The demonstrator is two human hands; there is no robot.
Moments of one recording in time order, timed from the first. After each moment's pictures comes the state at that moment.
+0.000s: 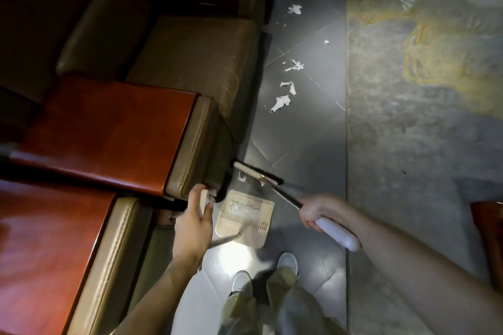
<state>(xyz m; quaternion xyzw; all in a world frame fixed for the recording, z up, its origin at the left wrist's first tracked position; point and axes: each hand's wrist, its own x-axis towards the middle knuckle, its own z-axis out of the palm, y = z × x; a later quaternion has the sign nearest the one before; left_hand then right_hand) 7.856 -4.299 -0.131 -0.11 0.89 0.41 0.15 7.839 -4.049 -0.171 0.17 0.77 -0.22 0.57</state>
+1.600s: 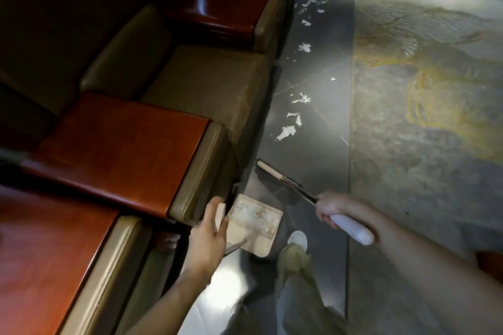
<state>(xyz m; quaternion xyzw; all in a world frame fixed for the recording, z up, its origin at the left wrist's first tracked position) 7.830 -4.288 -0.126 -0.07 0.88 0.45 0.16 7.776 -4.009 -0.132 0.23 0.81 -0.26 0.48</state>
